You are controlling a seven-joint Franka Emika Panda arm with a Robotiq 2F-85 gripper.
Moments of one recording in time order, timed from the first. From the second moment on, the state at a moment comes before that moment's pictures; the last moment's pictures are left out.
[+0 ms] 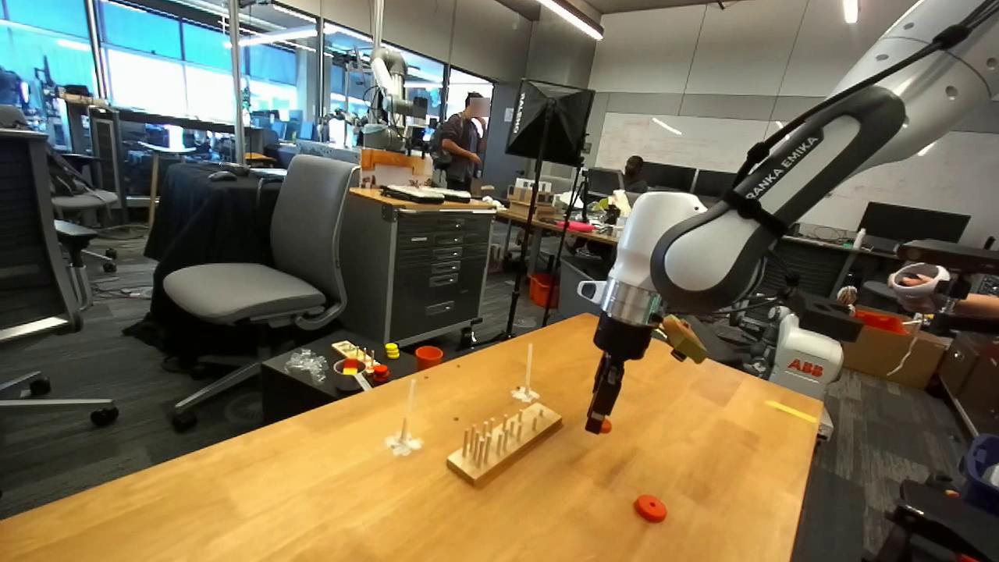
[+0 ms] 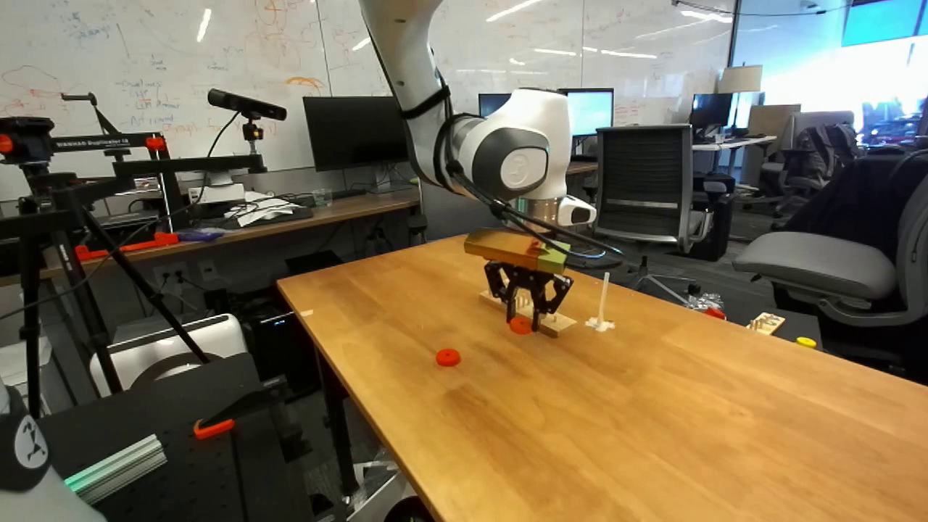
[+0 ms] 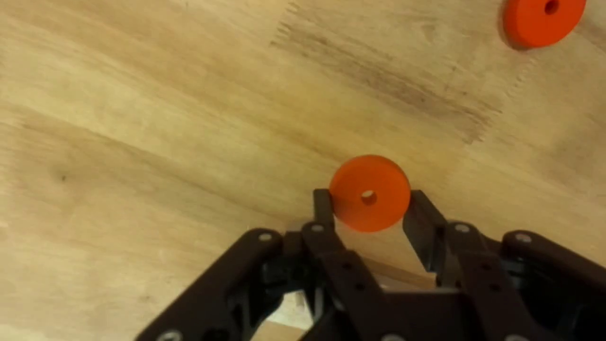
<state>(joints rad) -0.12 0.56 0.23 -2.09 -0.02 2.68 -0.41</state>
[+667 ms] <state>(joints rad) -0.09 0.56 0.26 -1.99 0.00 2.60 -0.41</state>
